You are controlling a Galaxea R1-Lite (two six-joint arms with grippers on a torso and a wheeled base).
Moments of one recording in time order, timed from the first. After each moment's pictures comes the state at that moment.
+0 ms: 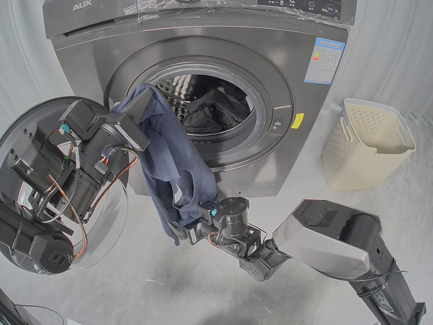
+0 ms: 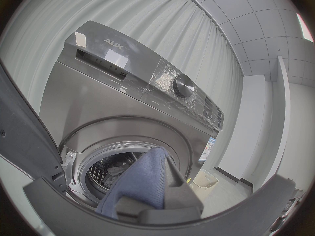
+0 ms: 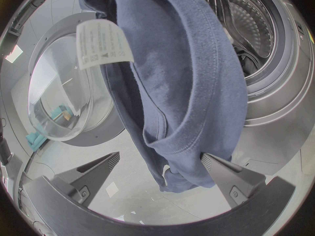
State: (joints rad) left arm -0.51 1.69 -0.62 -1.55 0.02 -0.22; right arm 0.79 2.62 -1.39 -1.07 -0.01 0.00
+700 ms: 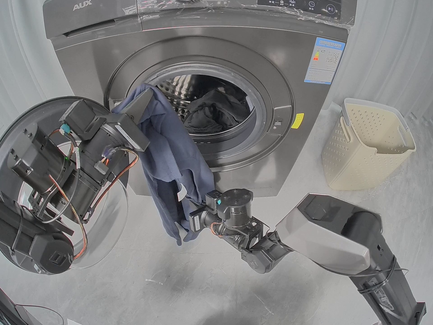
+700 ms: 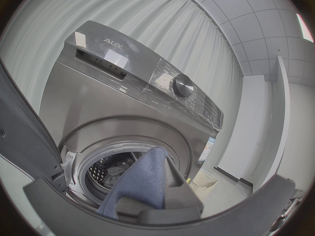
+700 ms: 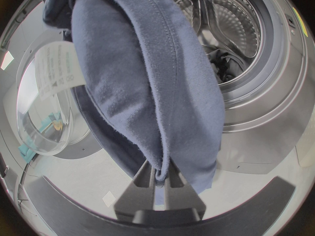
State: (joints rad) left arm -0.51 1.69 -0.62 -1.55 0.02 -0.22; right arm 0.76 2.63 -1.46 -1.07 -0.08 0.06
